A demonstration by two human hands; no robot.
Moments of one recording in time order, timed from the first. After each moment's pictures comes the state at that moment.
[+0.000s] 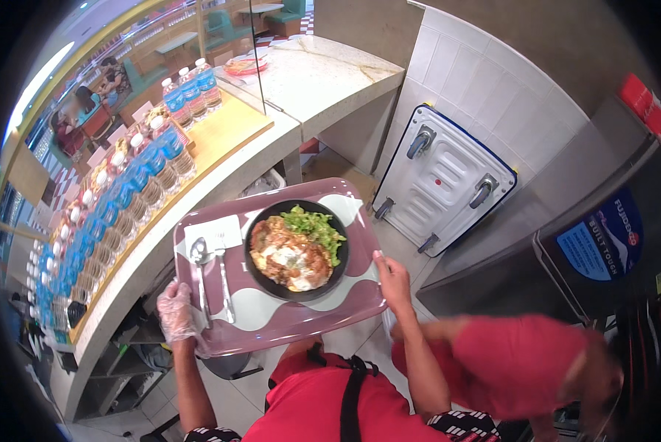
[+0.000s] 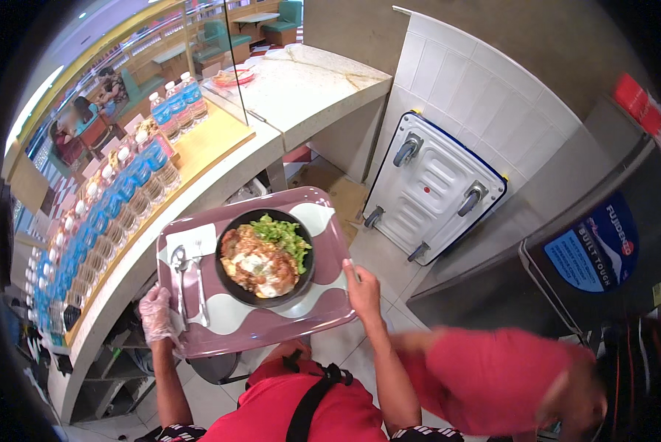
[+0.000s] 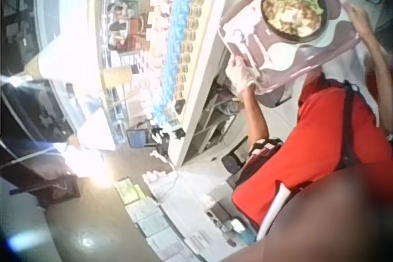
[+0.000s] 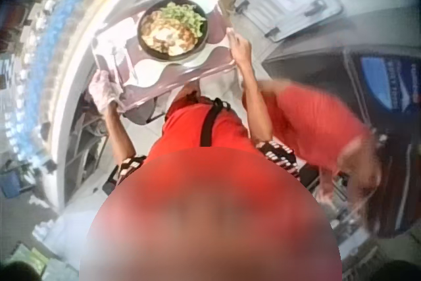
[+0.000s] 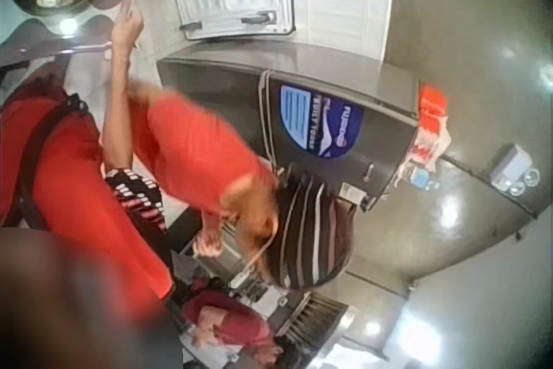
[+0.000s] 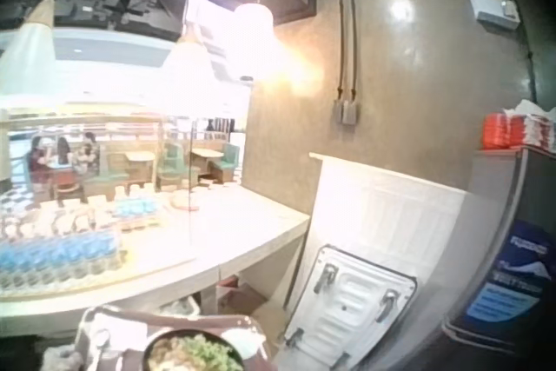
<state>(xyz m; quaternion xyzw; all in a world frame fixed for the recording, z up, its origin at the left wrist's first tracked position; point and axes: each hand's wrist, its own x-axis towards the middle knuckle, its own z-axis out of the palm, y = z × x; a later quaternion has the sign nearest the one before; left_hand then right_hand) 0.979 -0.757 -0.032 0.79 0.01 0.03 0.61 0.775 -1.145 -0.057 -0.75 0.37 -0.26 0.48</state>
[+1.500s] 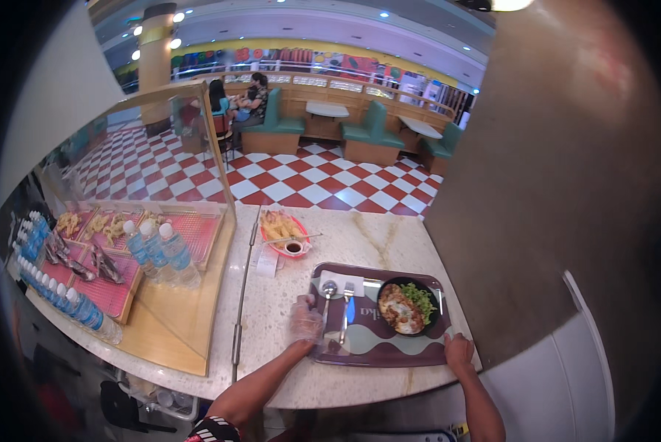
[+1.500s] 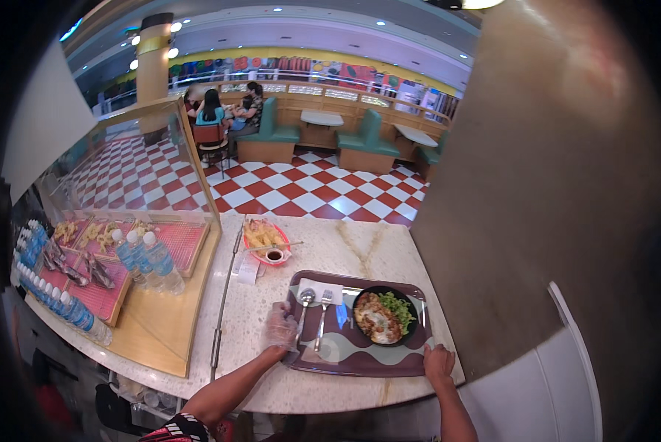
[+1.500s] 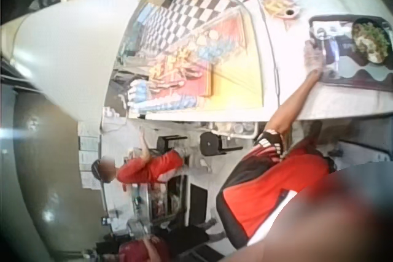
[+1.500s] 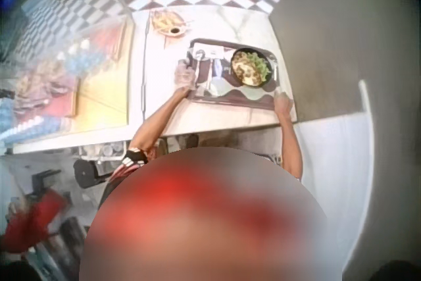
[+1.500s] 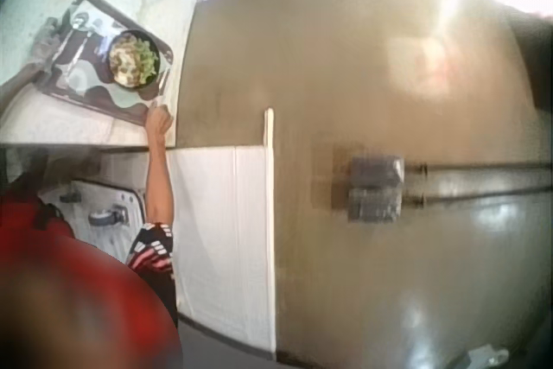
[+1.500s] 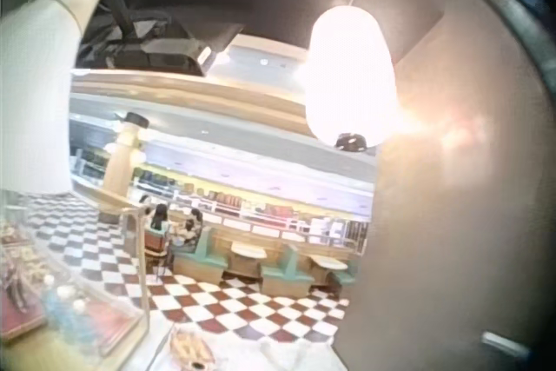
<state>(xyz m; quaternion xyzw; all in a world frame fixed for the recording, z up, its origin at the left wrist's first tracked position) 1.494 -1.425 -0.042 0.83 0.12 0.14 0.53 1.431 -1.848 -0.028 -0.98 0.15 -0.11 -0.04</state>
